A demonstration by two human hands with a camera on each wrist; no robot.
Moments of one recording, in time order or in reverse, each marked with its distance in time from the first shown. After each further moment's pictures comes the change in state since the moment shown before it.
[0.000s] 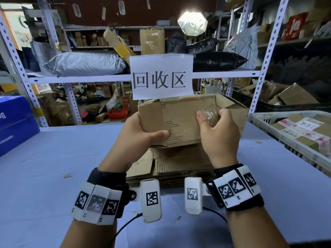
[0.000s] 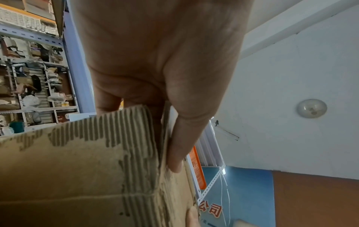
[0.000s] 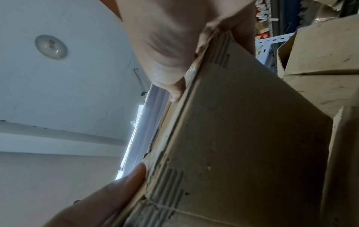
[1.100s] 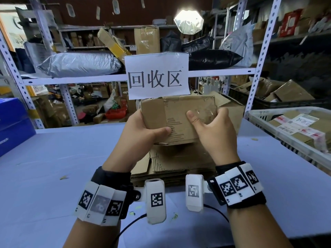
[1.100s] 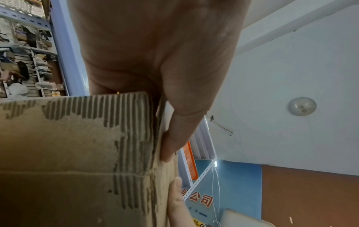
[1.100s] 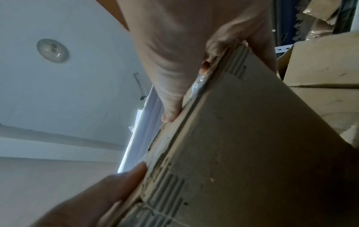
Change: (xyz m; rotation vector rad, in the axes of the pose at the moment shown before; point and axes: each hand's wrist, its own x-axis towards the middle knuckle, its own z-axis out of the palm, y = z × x) left_hand 0.003 0.005 0.018 0.024 0.000 -0.006; right_hand 0.008 0.009 -0.007 -0.050 -0.151 0.090
